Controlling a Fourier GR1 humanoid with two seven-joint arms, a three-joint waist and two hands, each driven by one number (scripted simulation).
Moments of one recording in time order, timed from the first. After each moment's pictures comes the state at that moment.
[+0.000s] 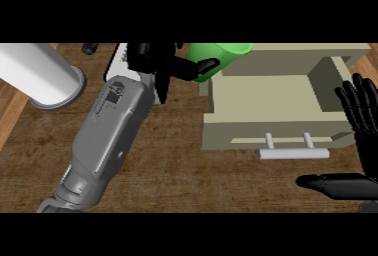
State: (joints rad) left arm -0.97 0.00 0.02 -0.95 0.16 0.09 -0.34; right arm -0.06 -0.16 -0.17 -1.92 -0.04 0.21 -0.03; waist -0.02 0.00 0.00
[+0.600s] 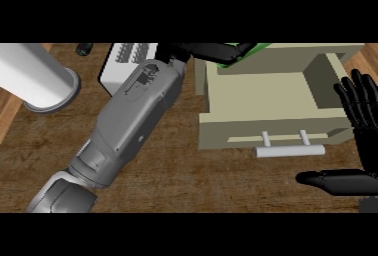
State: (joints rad) left arm -1.20 0.00 -0.14 -0.65 0.35 0.27 -0.33; right arm -0.08 -0.17 -0.18 -1.91 -0.05 0.22 -0.03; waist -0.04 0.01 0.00
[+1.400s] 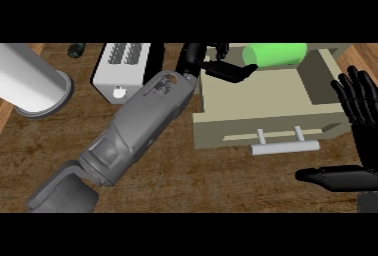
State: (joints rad) left arm -1.26 0.00 -0.46 -0.44 0.54 0.38 -0.33; right arm -0.11 -0.18 -0.18 -1.88 -0.05 0.24 -0.04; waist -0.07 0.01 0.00
